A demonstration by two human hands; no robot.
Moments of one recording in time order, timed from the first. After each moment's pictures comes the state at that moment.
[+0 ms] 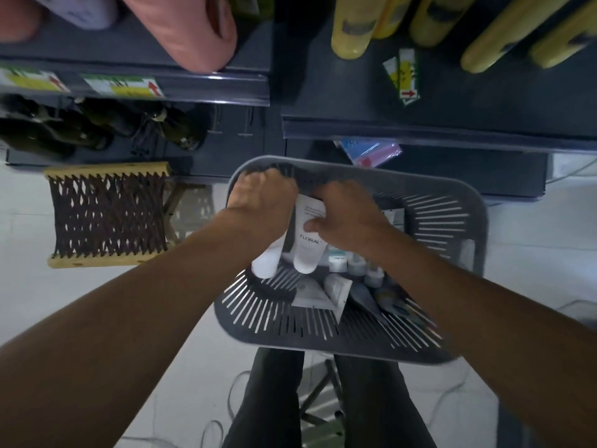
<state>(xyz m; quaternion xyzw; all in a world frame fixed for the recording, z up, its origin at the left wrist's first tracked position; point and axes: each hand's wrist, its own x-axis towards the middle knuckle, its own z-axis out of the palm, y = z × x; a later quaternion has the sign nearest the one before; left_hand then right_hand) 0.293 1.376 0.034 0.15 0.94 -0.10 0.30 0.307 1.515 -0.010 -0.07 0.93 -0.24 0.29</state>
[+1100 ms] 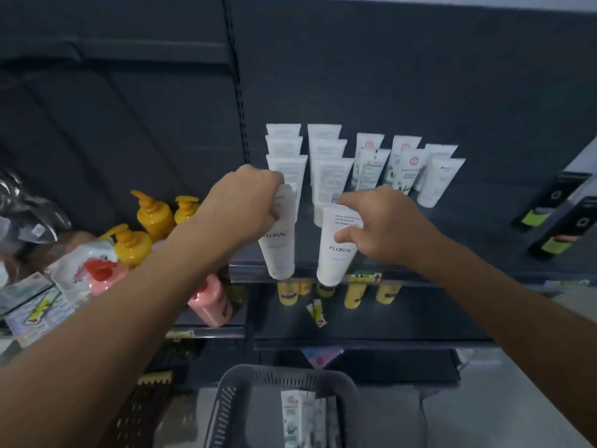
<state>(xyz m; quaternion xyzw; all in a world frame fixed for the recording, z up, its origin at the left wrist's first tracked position) 0.207 1.434 0.521 0.14 0.98 0.05 -0.09 0.224 1.659 0.503 -0.21 0.97 -0.15 -0.06</state>
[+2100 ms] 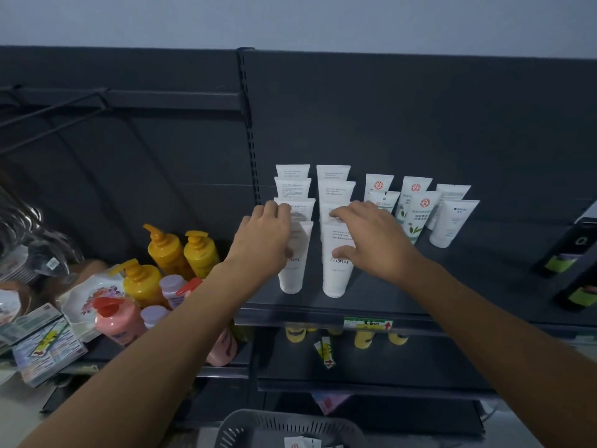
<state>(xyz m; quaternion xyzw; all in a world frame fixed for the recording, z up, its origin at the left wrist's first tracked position) 0.150 1.447 0.477 0.12 0.99 0.02 -0.10 0.149 1.652 0.489 -0.19 0.97 -0.06 -0.10</state>
